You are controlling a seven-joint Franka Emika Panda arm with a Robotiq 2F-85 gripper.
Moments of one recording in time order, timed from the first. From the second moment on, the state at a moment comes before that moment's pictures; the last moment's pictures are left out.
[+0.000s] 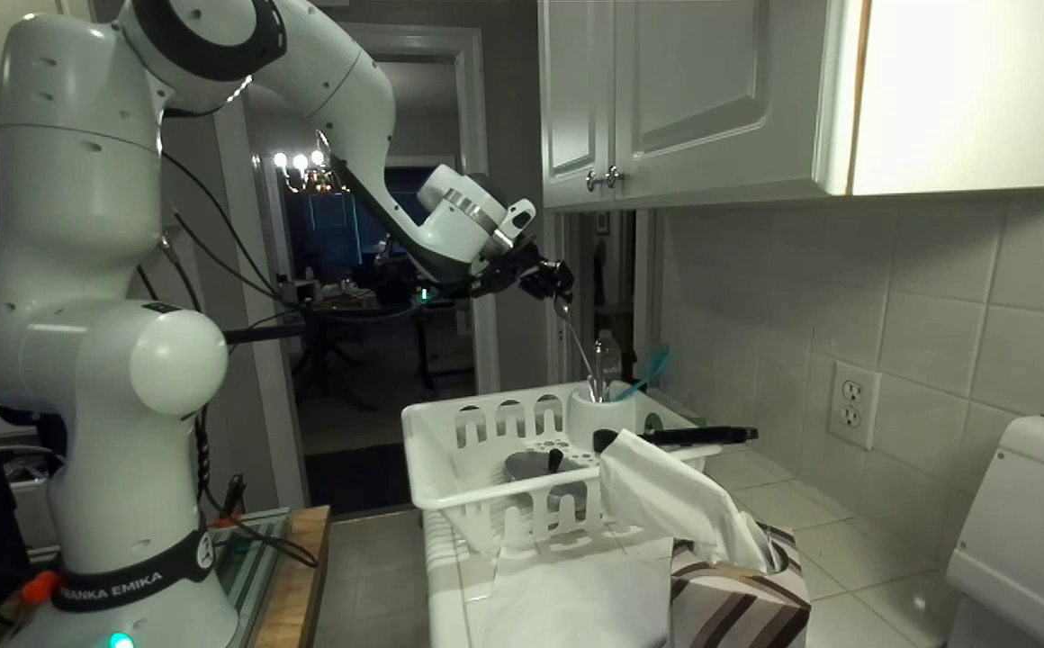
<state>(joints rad) 1.07 0.17 -0.54 -2.07 -1.17 2.85 1.06</state>
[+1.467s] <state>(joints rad) 0.40 0.04 0.15 -2.19 -1.02 2.62 0.86</state>
